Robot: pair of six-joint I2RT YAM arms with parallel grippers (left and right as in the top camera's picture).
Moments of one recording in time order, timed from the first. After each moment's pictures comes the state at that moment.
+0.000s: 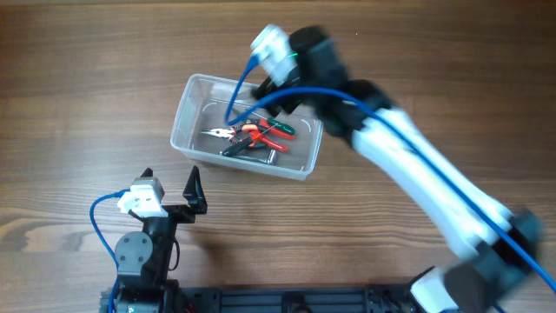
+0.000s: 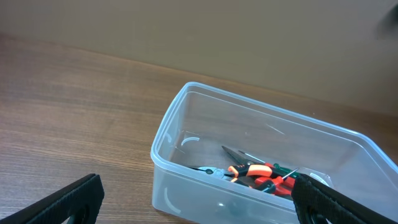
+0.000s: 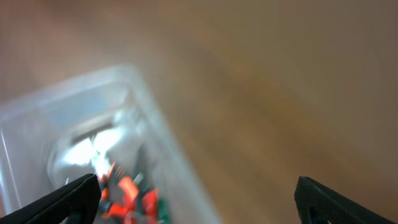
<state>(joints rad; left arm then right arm) -0.07 0.04 0.04 -0.14 0.01 -0.26 0.58 1.64 1.52 -0.46 -0.02 -0.28</state>
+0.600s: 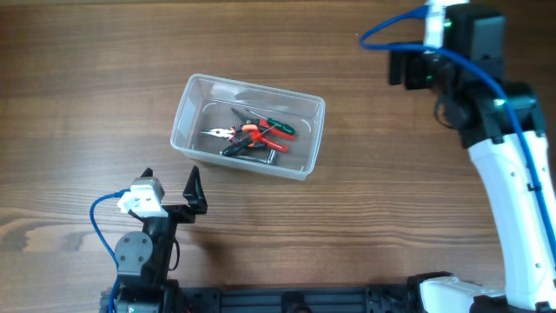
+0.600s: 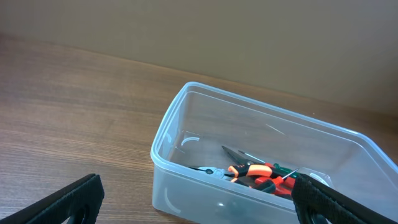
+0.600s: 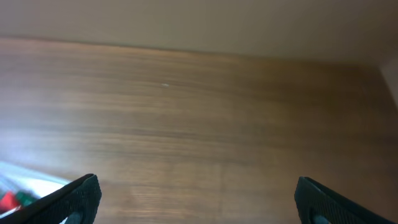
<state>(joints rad) -0.07 0.04 0.04 -0.14 0.01 -0.26 0.15 1.43 1.55 -0.82 0.19 -0.01</state>
